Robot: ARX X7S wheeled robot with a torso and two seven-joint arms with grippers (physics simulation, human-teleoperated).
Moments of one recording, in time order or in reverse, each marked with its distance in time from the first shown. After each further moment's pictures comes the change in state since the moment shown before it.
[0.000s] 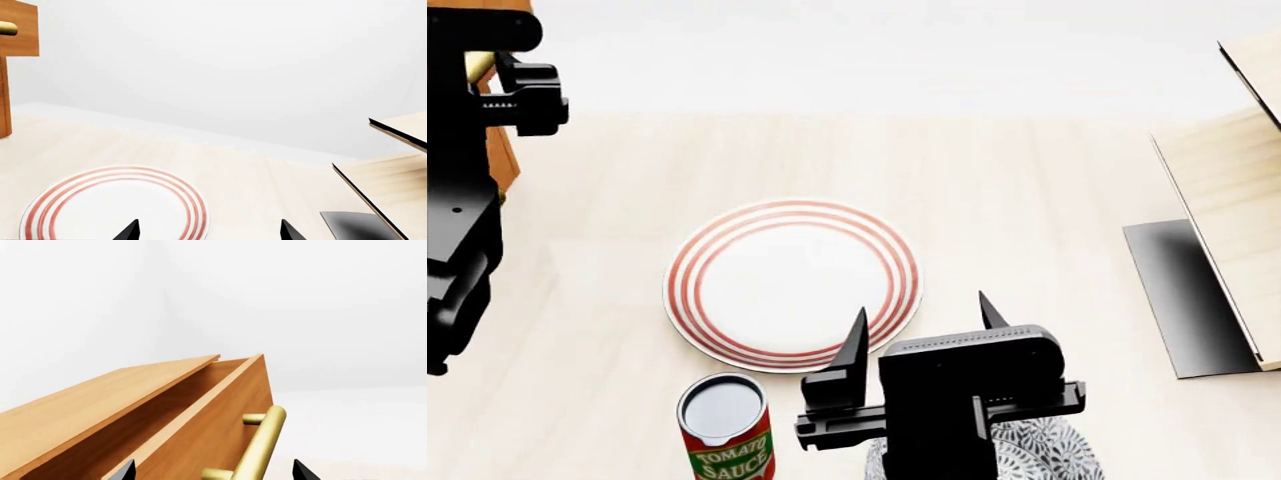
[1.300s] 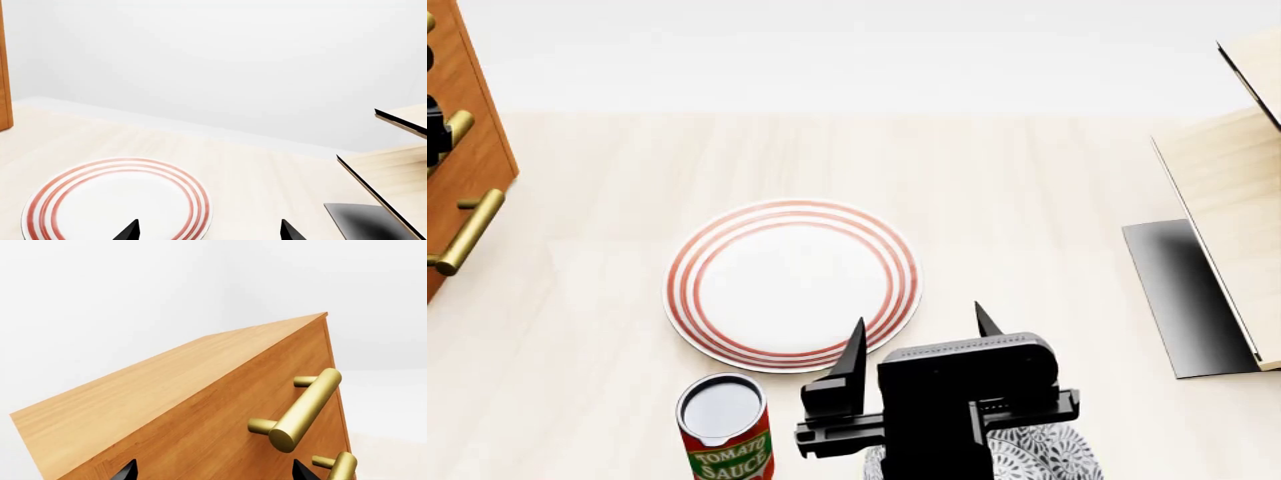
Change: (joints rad) left arm 0.031 -0.097 -0.276 -0.009 0.280 -0.078 -0.090; right arm 0.004 0.021 -0.028 0.046 0.041 -0.034 0.029
